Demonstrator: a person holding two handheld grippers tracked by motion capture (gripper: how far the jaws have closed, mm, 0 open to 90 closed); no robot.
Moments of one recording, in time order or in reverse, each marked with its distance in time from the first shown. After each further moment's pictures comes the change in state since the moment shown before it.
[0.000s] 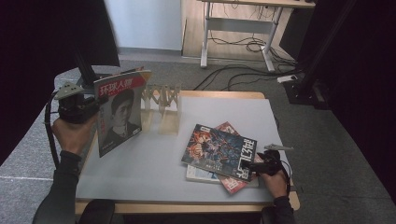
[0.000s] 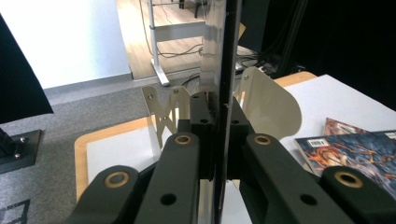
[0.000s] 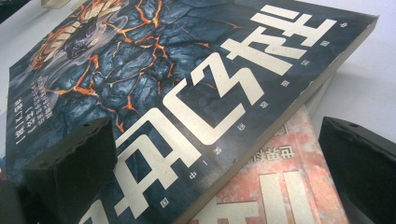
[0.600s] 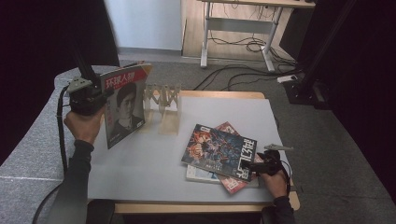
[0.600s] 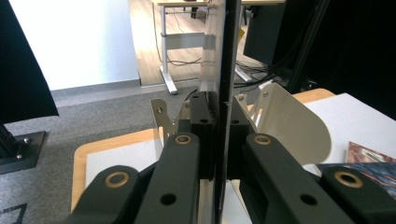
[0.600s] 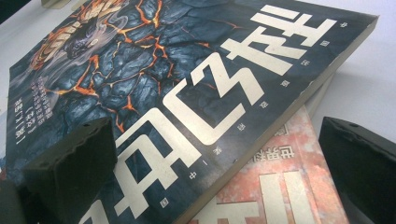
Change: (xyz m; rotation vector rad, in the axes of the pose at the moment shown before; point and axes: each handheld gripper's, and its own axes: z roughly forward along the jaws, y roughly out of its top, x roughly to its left) left arm 0.010 0.000 0.040 -0.044 0.046 -0.049; right arm 0.000 0.000 0.000 0.002 0.001 0.004
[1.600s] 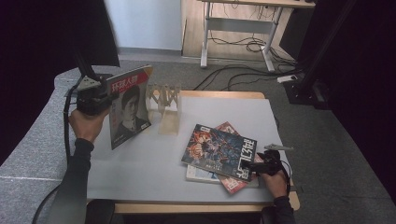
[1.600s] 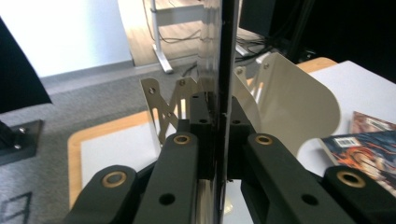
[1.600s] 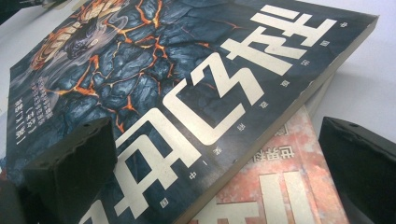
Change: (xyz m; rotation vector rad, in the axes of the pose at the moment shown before) left arm 0.000 -0.003 0.013 0.127 -0.037 0.064; right arm 0.000 0.000 0.000 -0.002 0.001 0.000
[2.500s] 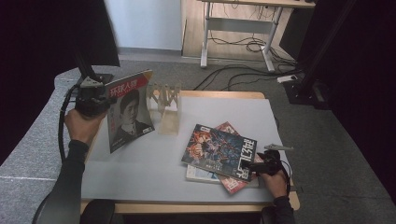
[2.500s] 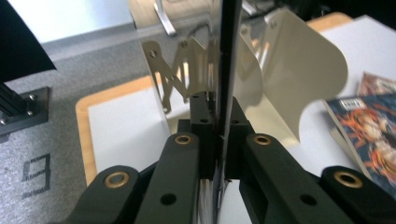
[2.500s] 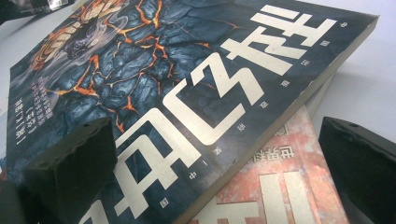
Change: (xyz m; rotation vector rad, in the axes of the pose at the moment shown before) left arm -0.001 0.005 -0.005 0.139 0.035 0.004; right arm 0.000 0.000 0.000 0.000 0.000 0.000
